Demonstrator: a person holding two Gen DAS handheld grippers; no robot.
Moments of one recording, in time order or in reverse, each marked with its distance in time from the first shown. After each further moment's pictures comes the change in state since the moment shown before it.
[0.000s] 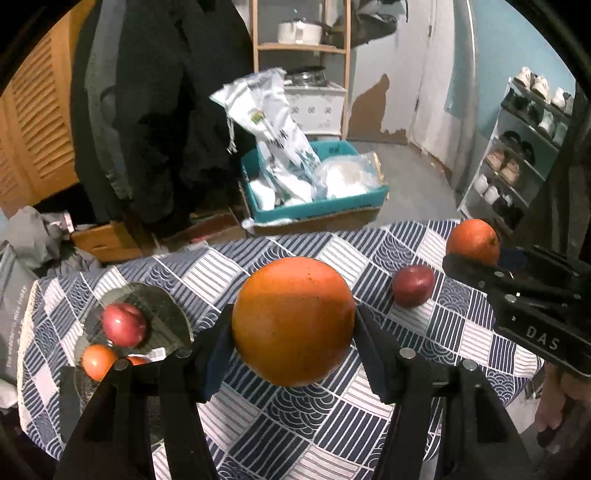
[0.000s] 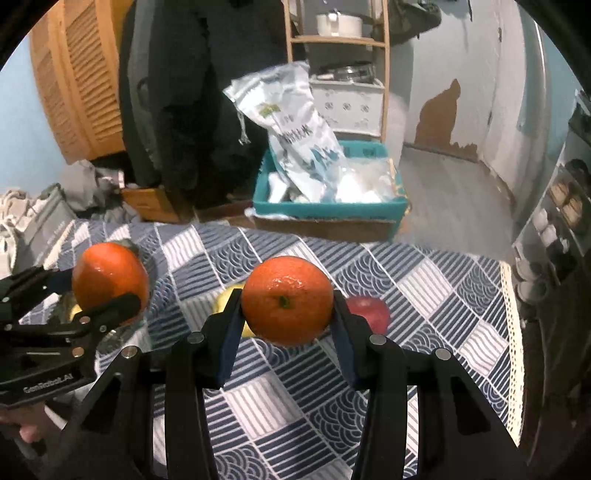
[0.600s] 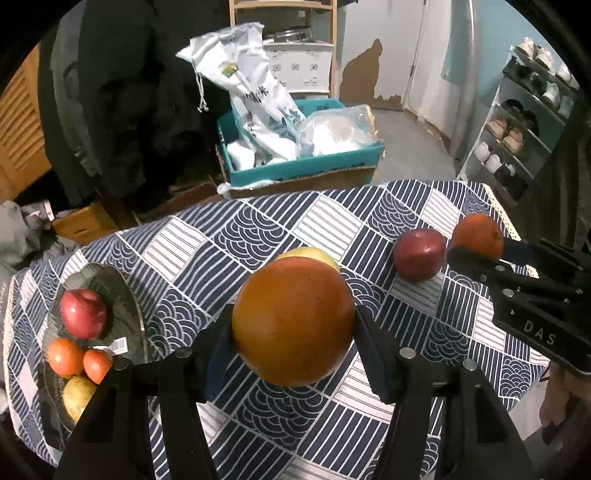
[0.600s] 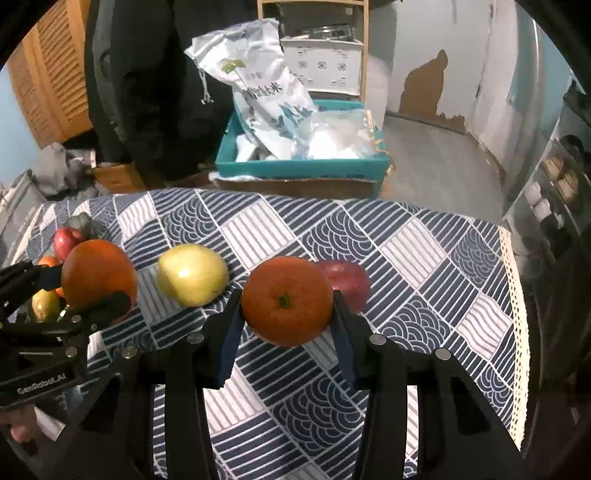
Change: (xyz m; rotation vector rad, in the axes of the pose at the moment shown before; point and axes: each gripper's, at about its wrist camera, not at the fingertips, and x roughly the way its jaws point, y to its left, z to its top) left arm 0.066 -0.025 -0.015 0.038 0.126 -0.021; right arm 0.050 -0.038 -0.028 0.032 0.111 -0.065
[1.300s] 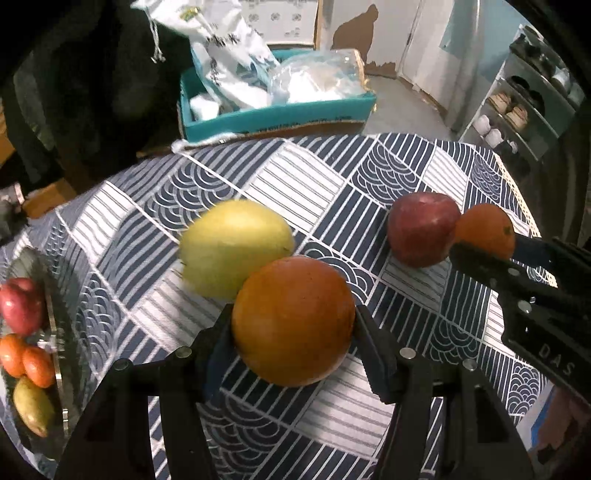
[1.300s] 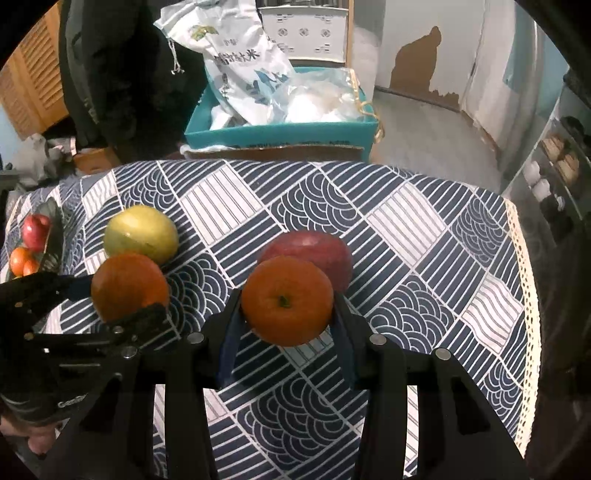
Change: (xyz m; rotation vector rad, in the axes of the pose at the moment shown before) left arm 0.081 -0.033 -0.004 -0.004 0.138 -0.052; right arm 0.045 -0.028 -0.014 0.024 0.086 -0.035
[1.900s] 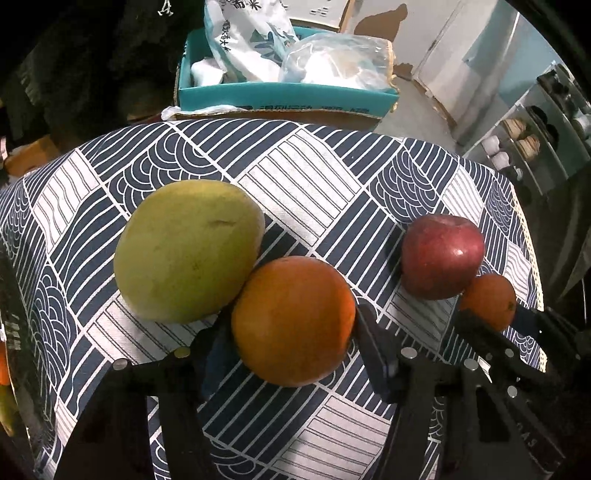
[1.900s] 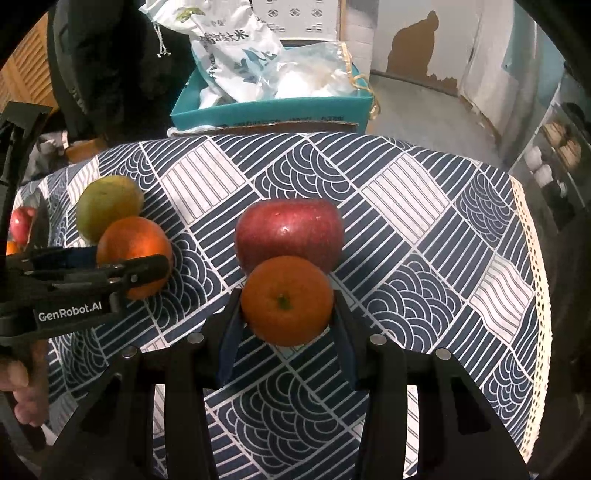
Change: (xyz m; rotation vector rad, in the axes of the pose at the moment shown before) left arm 0.047 0.012 0.021 -0.141 0.087 -0.093; right arm 0.024 -0.013 -0.012 0.016 0.055 -0.006
